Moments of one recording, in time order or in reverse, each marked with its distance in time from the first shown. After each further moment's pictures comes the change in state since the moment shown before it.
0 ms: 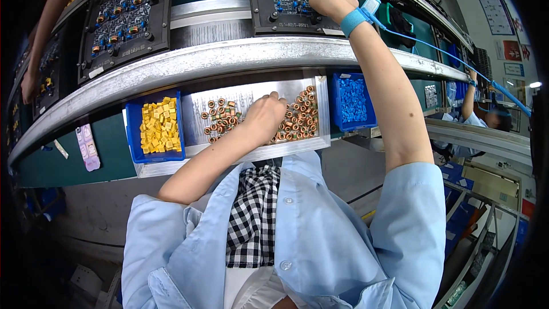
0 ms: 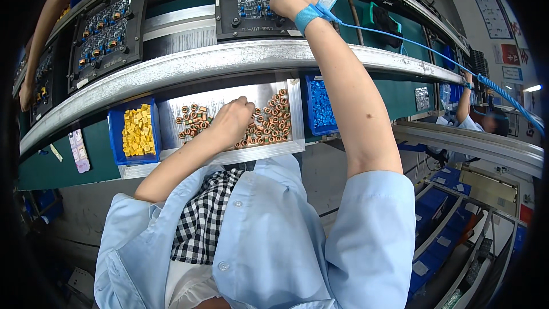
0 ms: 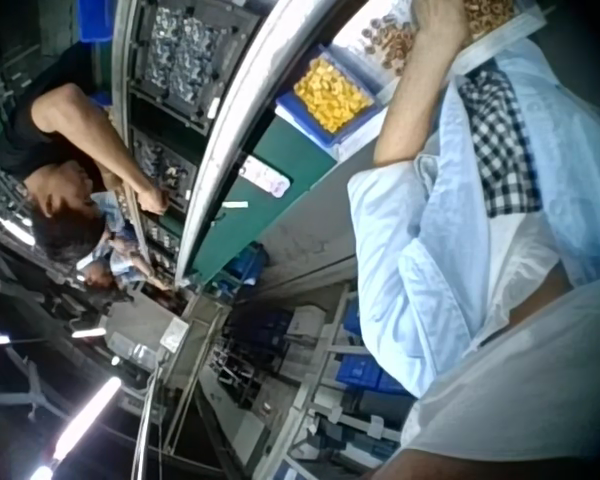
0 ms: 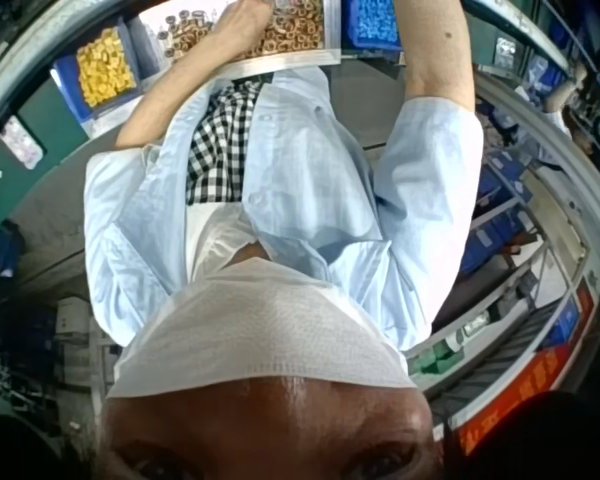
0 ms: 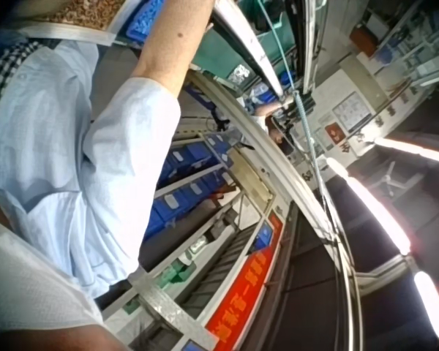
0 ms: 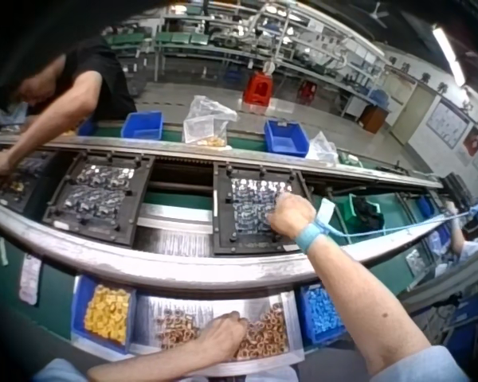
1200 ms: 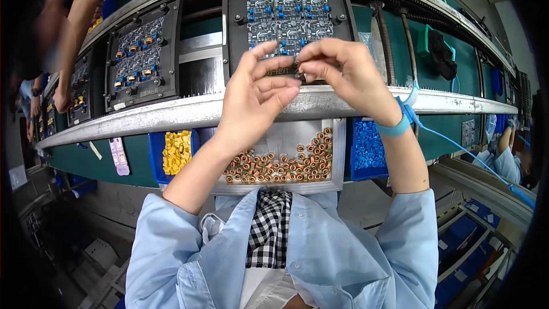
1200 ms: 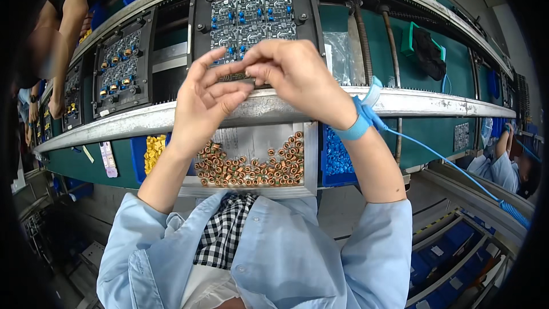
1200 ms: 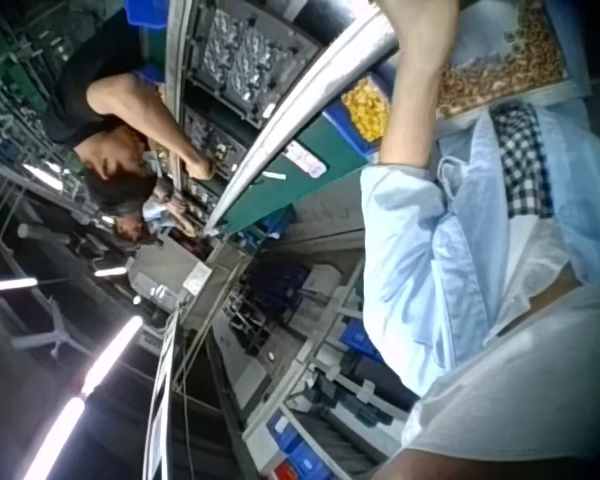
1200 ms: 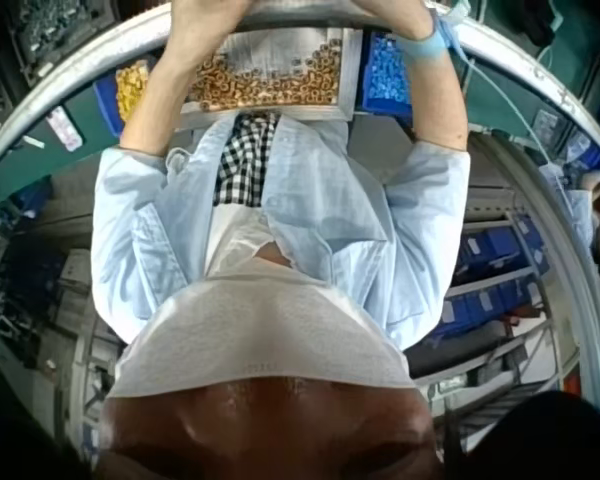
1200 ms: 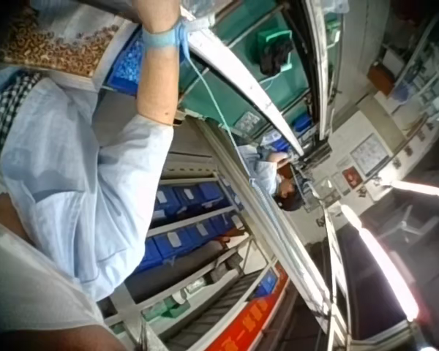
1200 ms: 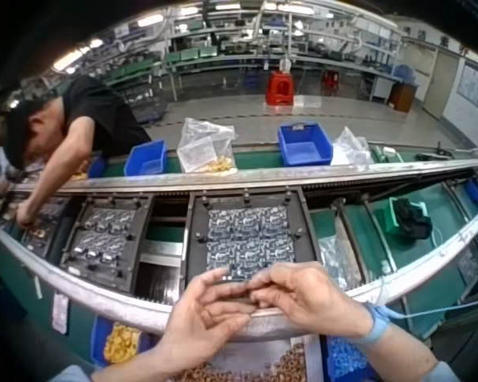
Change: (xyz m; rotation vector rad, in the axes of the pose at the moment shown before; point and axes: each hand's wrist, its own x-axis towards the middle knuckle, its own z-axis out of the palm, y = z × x) left_hand 0.055 0.020 -0.120 -1.152 0.588 -0.251; right_hand -0.044 0.029 -0.003 1.211 -0.088 -0.619
